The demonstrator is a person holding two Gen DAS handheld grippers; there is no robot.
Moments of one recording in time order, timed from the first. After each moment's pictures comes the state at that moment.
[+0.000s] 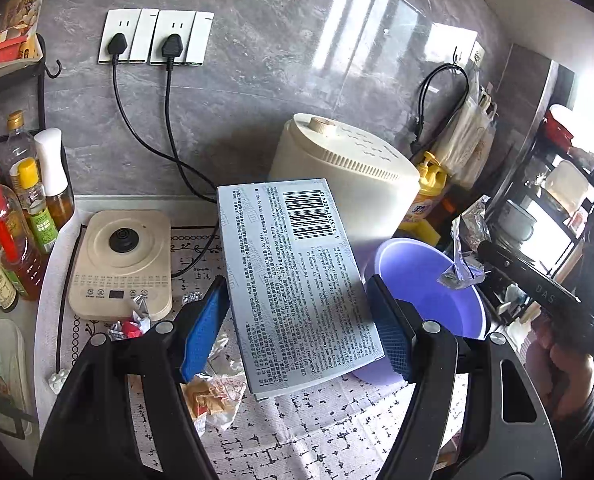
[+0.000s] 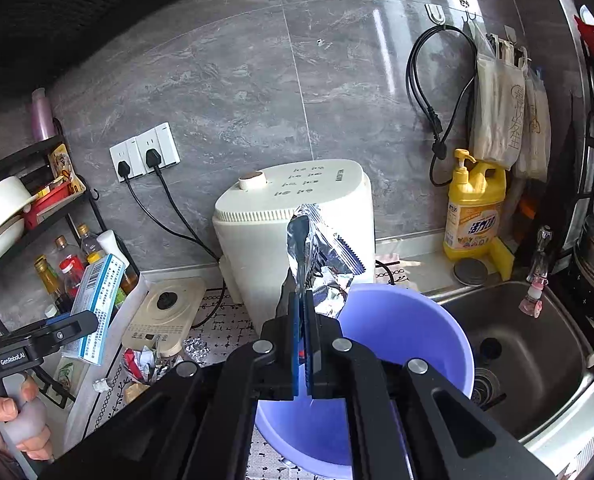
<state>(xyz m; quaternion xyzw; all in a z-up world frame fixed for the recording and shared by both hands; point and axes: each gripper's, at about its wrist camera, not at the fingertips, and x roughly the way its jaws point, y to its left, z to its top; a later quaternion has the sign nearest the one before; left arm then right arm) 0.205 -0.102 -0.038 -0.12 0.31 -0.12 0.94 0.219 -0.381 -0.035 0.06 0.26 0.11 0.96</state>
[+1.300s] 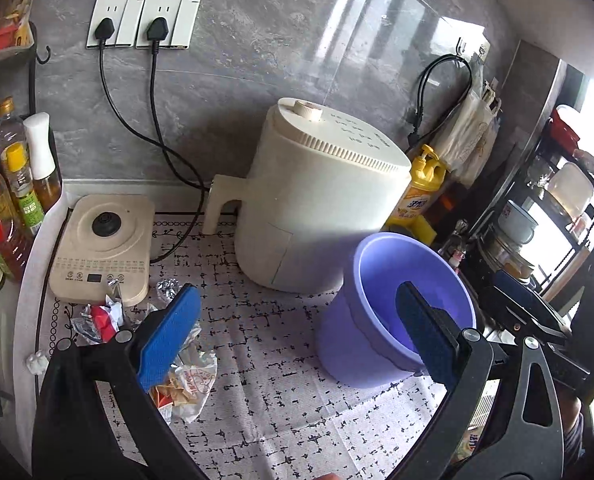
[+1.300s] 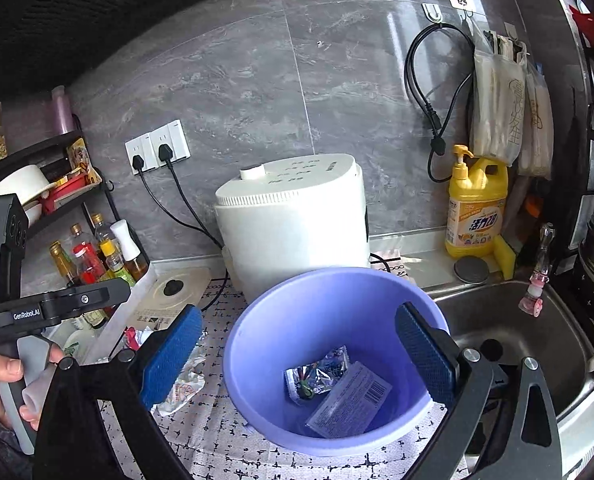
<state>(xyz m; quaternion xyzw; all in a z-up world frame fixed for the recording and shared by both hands) 0.205 -0.119 -0.042 -0.14 0.33 -0.10 0.93 0.204 -0.383 -0.045 0.04 0.25 0.18 0.95</state>
